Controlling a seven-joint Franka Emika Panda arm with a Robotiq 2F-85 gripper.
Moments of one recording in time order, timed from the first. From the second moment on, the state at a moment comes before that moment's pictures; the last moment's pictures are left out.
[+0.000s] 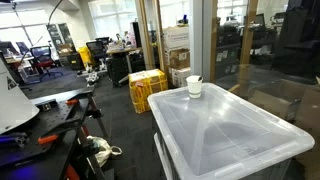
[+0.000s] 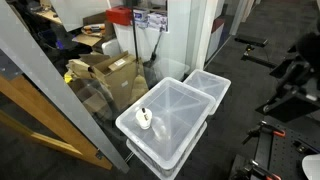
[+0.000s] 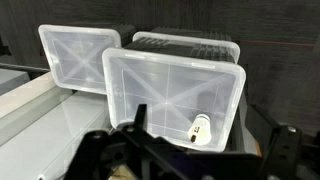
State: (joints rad) arm 0.08 -0.75 0.43 -2.51 -0.03 1.86 0.40
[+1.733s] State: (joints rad) arm 0.05 -0.73 0.15 -2.50 -0.12 2.08 0.24
